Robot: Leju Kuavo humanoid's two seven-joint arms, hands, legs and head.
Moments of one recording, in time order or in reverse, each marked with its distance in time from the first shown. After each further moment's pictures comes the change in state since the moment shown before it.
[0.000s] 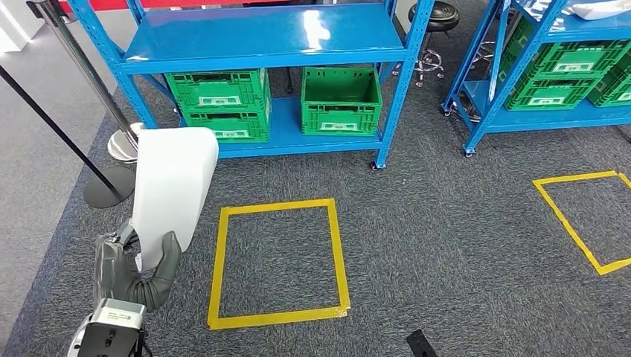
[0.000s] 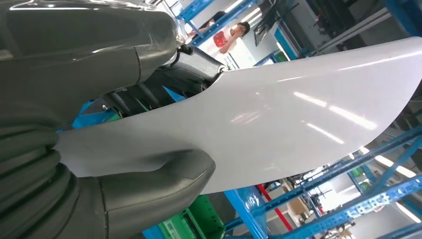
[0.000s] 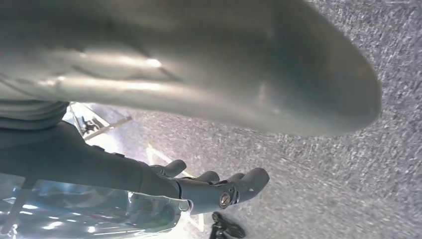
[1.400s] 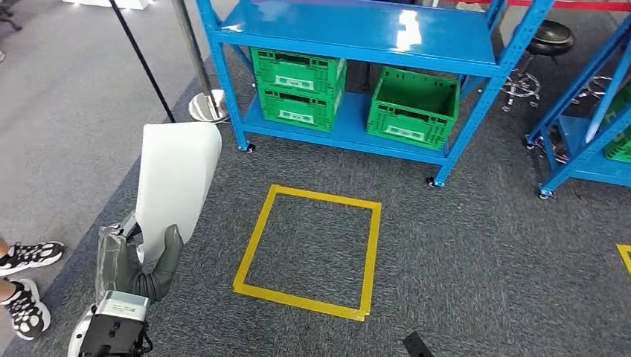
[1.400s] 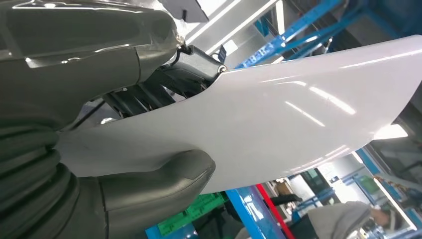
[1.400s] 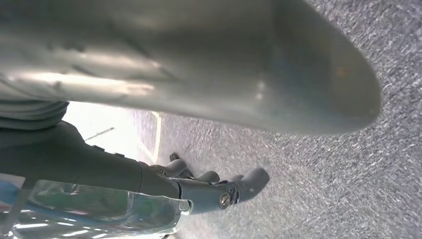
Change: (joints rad) left arm -0.048 0.023 -0.011 0.033 0.008 0.003 -0.005; right arm 0.009 0.000 0.001 0.000 0.052 0.033 0.005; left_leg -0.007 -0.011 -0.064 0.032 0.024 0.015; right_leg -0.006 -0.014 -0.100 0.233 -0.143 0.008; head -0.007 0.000
